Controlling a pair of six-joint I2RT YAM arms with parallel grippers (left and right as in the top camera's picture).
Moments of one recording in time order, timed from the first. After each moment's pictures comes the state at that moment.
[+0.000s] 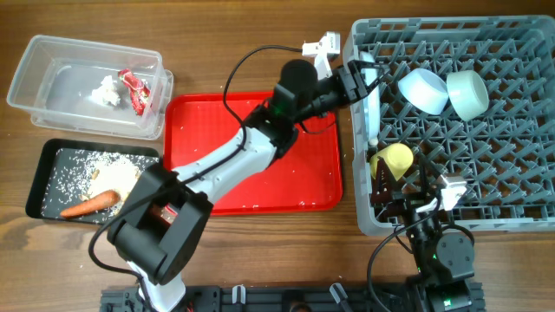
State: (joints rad) left arm -0.68 1.89 1.24 0.57 0.47 -1.23; right arm 0.21 0.02 0.01 0.01 0.03 0.37
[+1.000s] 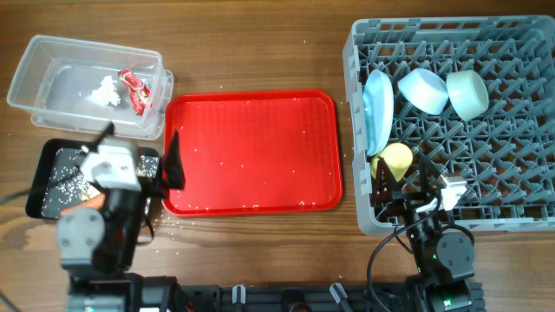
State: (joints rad) left arm 0.01 0.42 0.57 -0.19 0.13 0.03; right arm 0.21 0.02 0.01 0.01 0.03 0.37
